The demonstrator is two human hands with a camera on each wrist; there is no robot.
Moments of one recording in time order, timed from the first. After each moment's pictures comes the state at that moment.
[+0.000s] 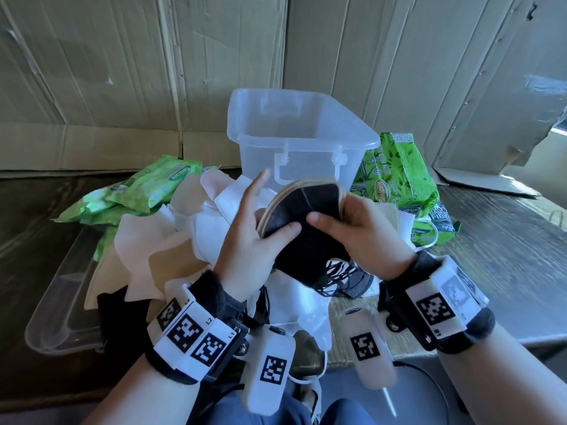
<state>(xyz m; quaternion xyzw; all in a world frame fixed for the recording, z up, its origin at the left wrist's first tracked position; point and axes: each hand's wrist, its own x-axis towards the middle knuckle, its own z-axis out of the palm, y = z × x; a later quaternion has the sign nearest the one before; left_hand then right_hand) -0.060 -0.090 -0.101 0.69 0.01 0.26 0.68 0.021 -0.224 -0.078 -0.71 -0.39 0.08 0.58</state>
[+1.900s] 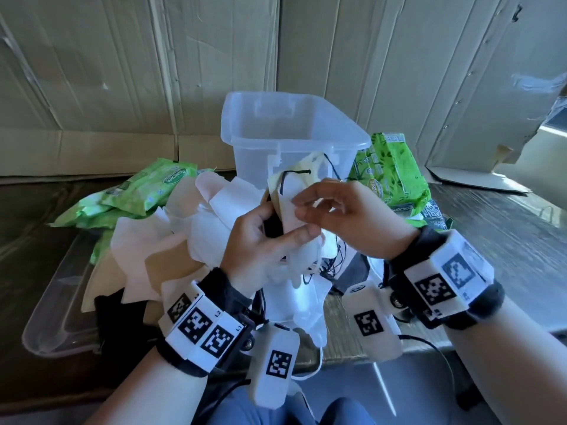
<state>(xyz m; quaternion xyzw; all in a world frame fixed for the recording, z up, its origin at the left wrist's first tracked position) -0.051 -0.099 -0.105 0.63 -0.04 0.22 0.74 0.020 -0.228 -0.048 -0.81 -0.43 0.03 0.40</state>
